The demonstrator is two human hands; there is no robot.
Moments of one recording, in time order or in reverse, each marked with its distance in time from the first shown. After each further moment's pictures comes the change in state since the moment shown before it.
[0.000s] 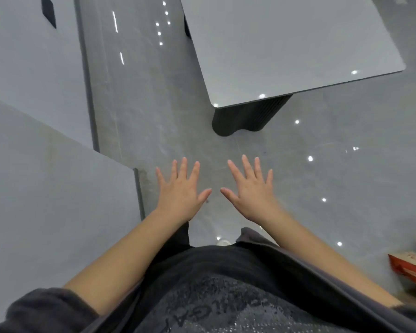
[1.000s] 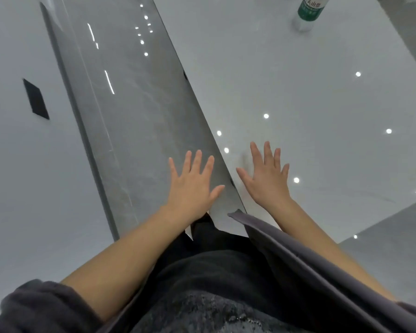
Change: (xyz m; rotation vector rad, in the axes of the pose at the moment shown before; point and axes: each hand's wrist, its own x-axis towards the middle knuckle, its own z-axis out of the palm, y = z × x) left_hand 0.392 -0.133 -0.271 0.101 -0.003 0.230; right_hand 0.410 -0.077 -0.242 0.281 0.131 0.291
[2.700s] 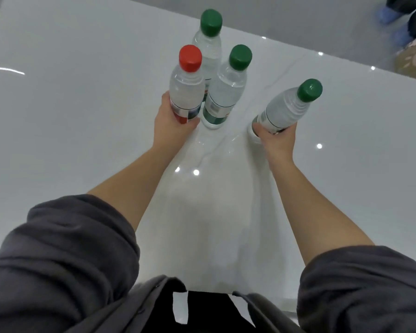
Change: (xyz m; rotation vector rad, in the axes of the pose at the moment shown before) left_hand 0.660 0.004 -0.310 -0.788 -0.170 0.565; right_hand 0.449 -0.025 -0.206 1.272 1.143 0.942
